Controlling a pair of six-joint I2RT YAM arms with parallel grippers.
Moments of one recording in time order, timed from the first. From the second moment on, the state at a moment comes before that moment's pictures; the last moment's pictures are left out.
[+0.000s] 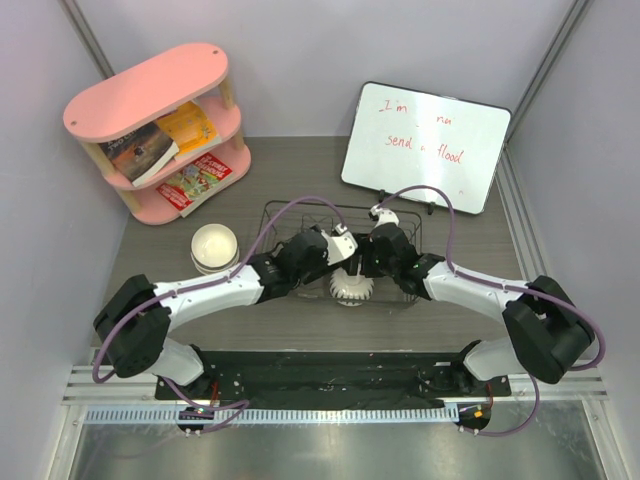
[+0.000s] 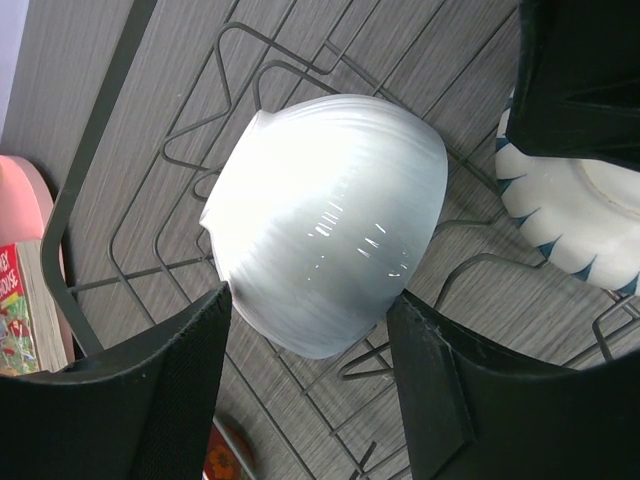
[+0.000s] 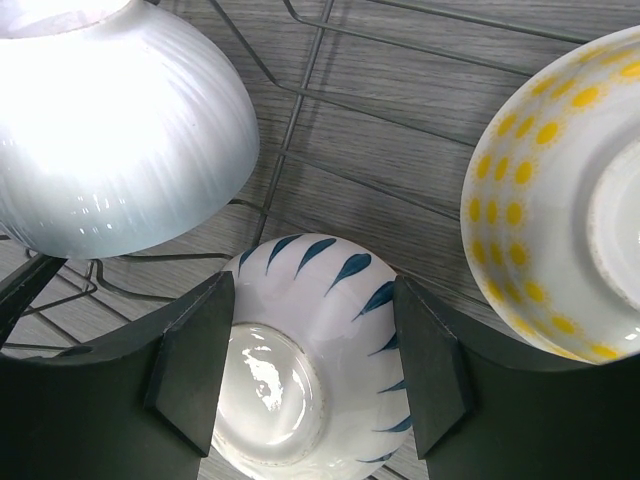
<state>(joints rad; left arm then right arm) -0.92 1.46 0.89 -0.13 -0.38 0.42 0.68 1.38 0.68 0.00 0.07 0.58</state>
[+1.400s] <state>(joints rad) -0.87 1.41 0.94 -0.15 -0.20 0.43 0.68 1.39 0.67 -0.01 -0.03 0.58</state>
